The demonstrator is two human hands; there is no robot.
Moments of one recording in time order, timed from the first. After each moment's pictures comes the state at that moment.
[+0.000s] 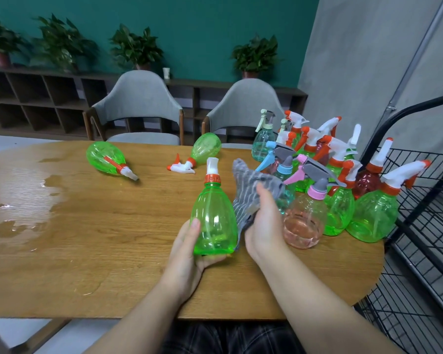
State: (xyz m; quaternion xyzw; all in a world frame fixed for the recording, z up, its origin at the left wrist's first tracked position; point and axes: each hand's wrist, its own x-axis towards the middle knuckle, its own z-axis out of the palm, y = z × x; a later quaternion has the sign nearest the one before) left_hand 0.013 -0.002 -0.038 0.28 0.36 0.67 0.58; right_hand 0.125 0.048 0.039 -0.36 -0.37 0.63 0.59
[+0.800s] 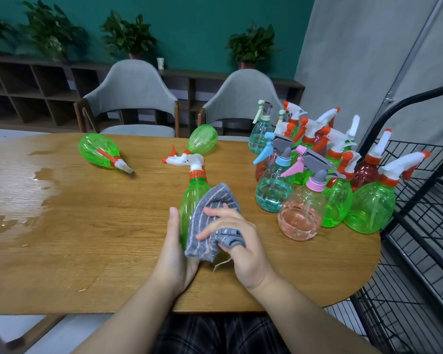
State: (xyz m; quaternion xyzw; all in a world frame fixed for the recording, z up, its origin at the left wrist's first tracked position) left_hand 0.007 -0.005 -0.031 0.25 0.31 0.67 0.63; right_hand 0.132 0.020 -0.009 -0.23 -0.76 0.35 0.50
